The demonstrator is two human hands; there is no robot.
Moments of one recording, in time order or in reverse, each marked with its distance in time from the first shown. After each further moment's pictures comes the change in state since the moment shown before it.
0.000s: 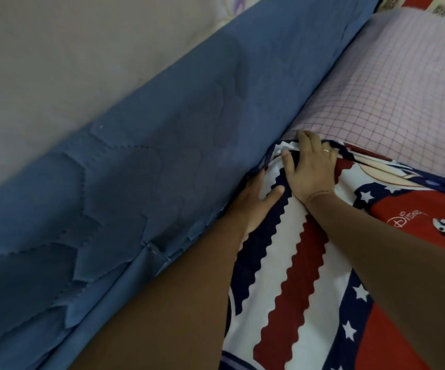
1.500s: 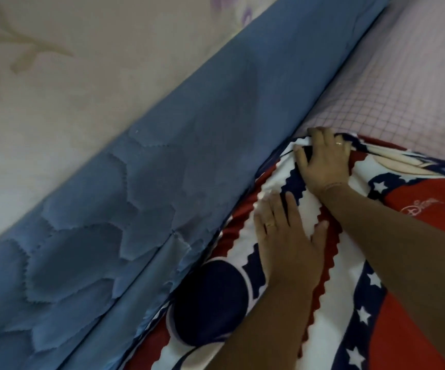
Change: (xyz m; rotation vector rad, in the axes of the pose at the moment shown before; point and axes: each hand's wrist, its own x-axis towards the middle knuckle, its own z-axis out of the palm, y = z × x) left_hand -0.088 0.017 0.071 0.802 0.380 -0.075; right_hand -0.001 -0.002 -0.002 0.046 0.014 0.004
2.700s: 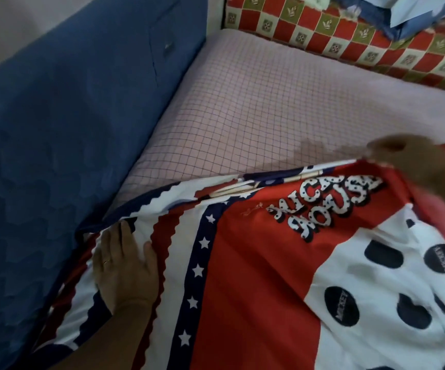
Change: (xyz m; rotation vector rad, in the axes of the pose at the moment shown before) left_hand 0.040 0.016 0.033 0.053 0.266 0.004; right_hand -0.052 0.290 -0.331 0.174 -0.131 0.678
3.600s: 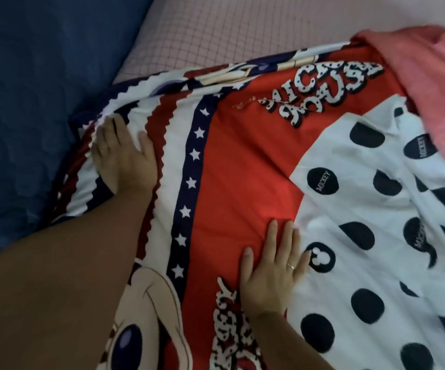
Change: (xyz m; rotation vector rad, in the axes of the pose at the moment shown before) left_hand 0.003 -0.001 -0.001 -0.022 -0.065 0.004; right_hand -0.358 0.032 0.271 -0.324 0.135 0.090
